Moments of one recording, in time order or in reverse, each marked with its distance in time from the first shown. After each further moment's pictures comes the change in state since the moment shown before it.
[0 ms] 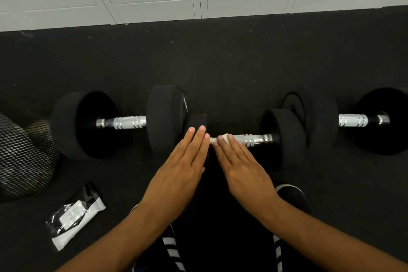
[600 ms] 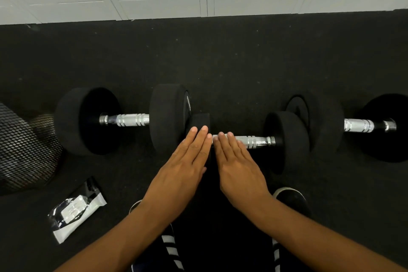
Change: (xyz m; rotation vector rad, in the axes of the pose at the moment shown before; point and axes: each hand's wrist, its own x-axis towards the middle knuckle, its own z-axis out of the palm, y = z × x) left_hand 0.003 0.002 0.002 0.000 0.009 -0.024; right_hand 0.018 -0.015 -0.015 0.079 -0.163 0.095
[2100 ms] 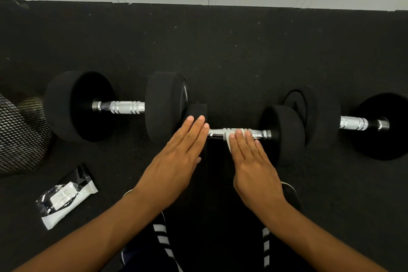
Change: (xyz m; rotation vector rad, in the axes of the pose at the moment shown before) left_hand -0.001 -0.002 -0.001 -0.104 -0.042 -0.010; right_hand -0.029 0.029 0.008 -0.005 0.052 0.101
